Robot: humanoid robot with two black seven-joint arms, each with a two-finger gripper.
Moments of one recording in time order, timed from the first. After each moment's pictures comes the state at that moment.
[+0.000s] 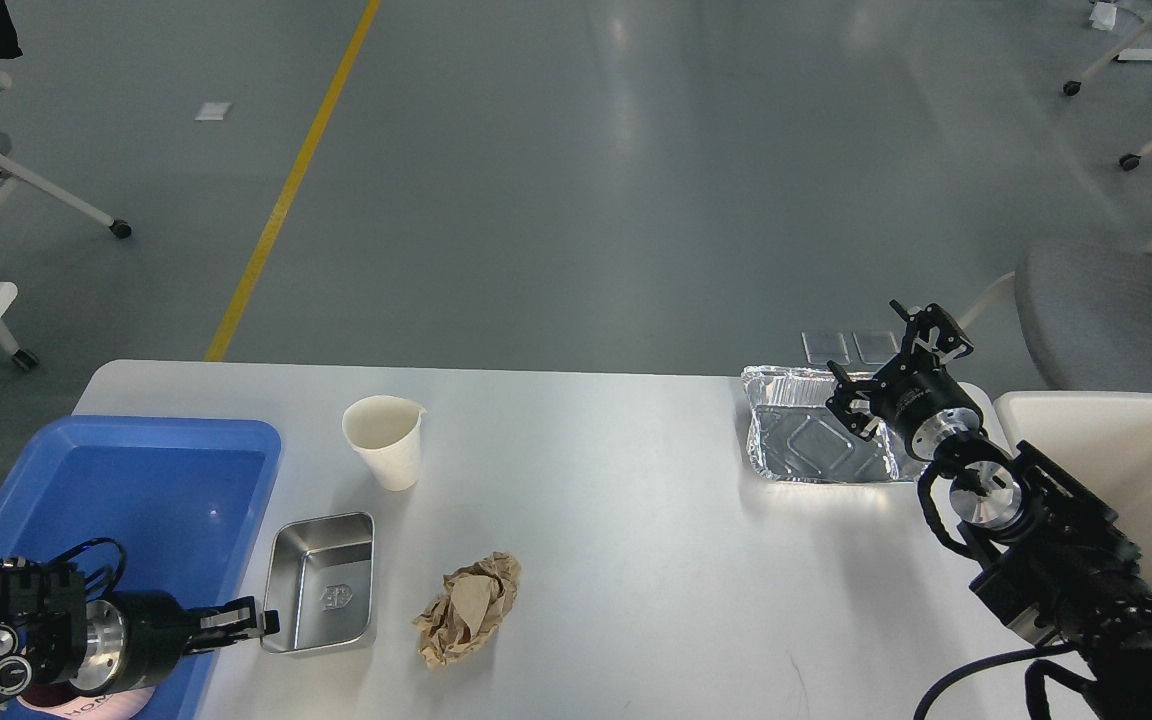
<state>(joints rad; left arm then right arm) -0.54 0.94 -0.19 -1.42 1.07 -0.35 -0.01 0.67 -0.13 1.13 0.39 -0.19 0.37 0.12</state>
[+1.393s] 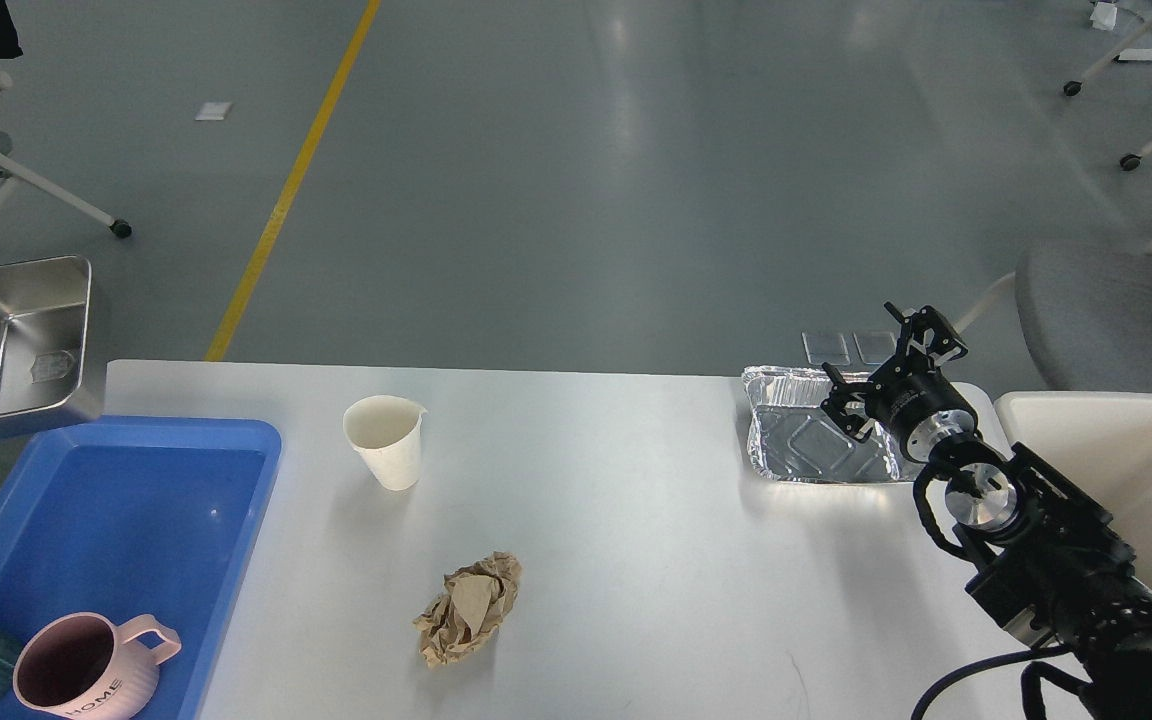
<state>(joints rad) -0.56 1.45 -0.76 -1.37 0.95 -0.83 -0.04 0.66 -0.12 1.13 0.39 -0.19 0.37 0.12</state>
